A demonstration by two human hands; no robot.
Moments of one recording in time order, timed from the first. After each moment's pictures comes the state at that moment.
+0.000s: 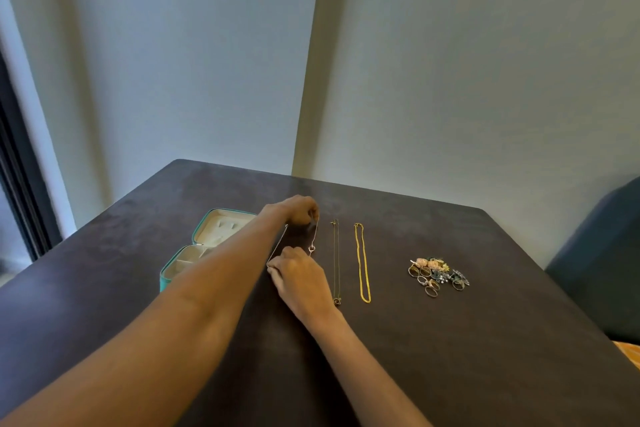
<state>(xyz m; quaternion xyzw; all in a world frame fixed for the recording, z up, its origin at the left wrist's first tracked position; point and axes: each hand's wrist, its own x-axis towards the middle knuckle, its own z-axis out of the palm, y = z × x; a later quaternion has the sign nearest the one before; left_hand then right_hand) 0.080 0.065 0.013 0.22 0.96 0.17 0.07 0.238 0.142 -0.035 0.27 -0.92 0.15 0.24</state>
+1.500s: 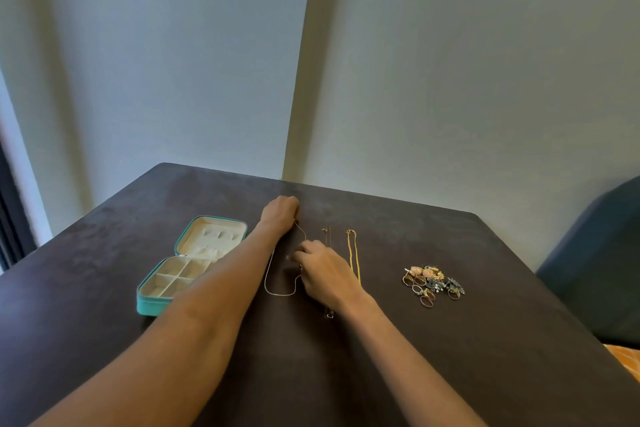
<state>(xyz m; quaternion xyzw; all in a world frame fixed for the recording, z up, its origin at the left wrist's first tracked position) 0.070 0.067 -0.005 0.08 0.97 0.20 -0.08 0.207 0.195 -0.006 0.28 -0.95 0.05 0.10</state>
